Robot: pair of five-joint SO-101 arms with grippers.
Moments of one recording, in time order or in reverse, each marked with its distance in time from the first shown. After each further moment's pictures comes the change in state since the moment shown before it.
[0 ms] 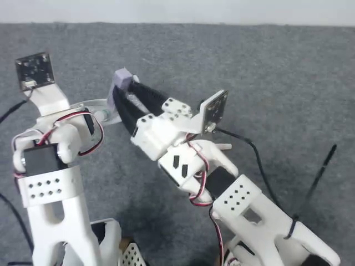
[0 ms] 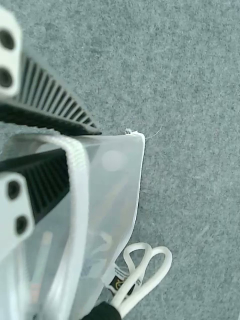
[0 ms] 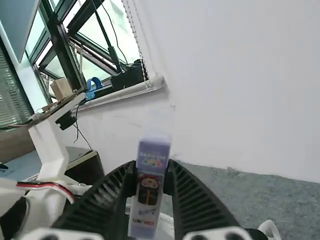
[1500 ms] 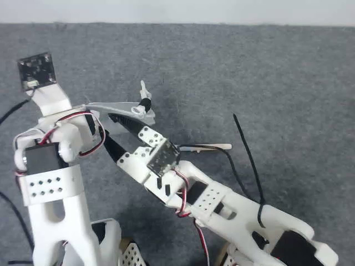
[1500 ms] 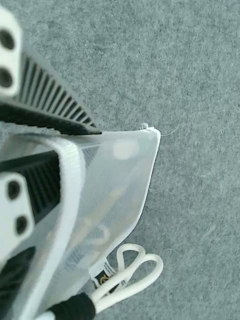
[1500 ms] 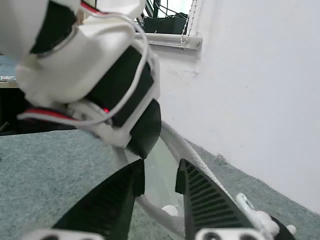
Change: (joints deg) left arm 0.1 0.2 0.1 0.1 0.0; right arm -7.3 18.8 12.3 -25.4 28.3
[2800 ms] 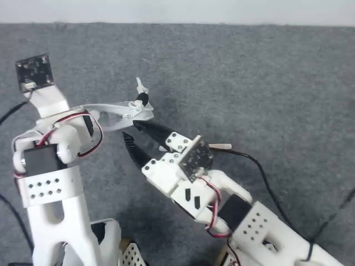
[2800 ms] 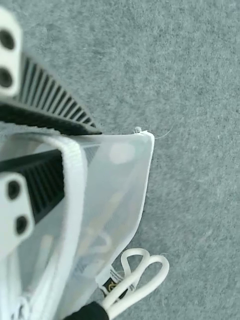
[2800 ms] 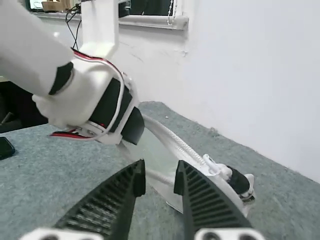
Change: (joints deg) left arm -0.4 -0.1 1.2 -0.9 0.0; right arm 1.6 -39.8 3.1 43.0 -5.5
